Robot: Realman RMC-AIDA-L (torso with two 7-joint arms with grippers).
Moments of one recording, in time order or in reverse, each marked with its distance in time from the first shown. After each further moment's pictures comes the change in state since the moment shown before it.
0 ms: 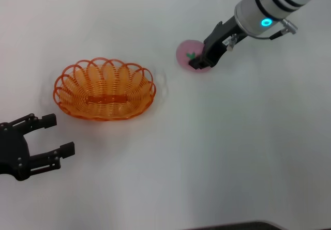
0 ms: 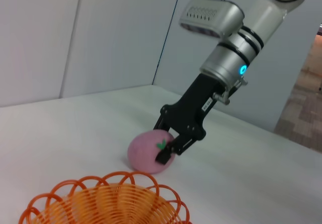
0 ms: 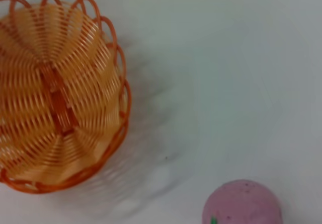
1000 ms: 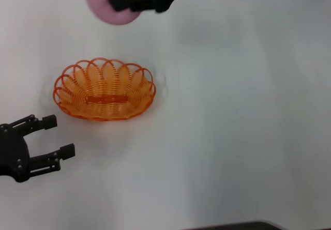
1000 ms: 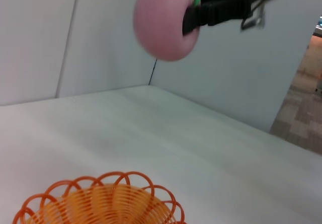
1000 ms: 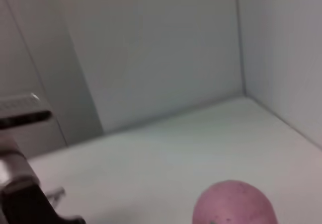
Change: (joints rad) left arm 0.001 0.000 -0.004 0.000 0.003 0.013 0.001; right arm -0.111 0.009 0.042 -0.310 0.640 -0.307 -0.165
